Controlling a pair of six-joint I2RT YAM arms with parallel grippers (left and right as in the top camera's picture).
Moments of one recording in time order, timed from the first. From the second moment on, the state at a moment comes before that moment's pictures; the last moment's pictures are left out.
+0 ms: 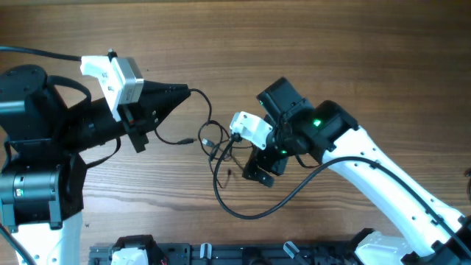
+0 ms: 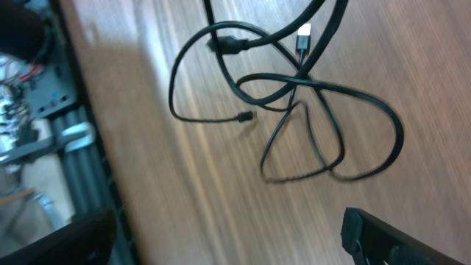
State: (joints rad) left arm 0.05 1.04 1.40 -0.69 1.15 0.21; right arm 0.68 1.47 1.28 -1.04 -0.37 -0.45
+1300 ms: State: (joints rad) left arm 0.05 1.03 1.40 -0.70 1.15 0.19; right arm 0.68 1.61 1.10 -0.55 -0.04 0.36
